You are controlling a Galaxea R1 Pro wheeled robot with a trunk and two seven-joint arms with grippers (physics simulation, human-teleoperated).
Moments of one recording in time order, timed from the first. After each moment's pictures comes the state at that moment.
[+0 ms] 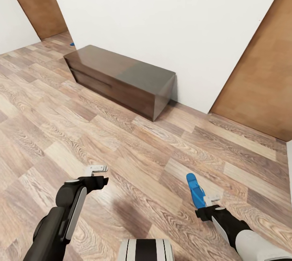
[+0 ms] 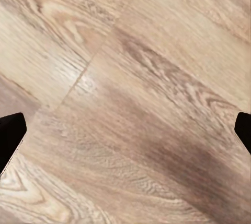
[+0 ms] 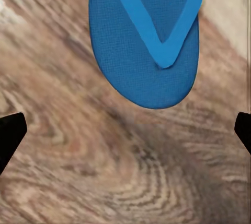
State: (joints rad) left arm -0.38 -0.04 0.00 -1.54 0.01 0.98 0.07; right arm -0.67 -0.13 0.15 -0.27 0.01 0.21 0.04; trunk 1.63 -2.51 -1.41
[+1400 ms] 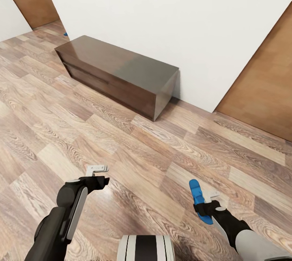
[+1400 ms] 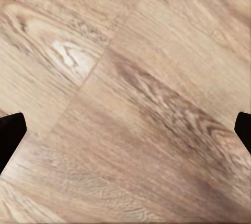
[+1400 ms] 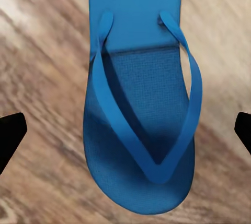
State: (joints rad) left arm -0.38 -0.05 0.00 -1.54 0.01 0.98 0.07; right arm -0.67 -0.13 0.15 -0.27 0.01 0.08 0.05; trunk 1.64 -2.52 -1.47
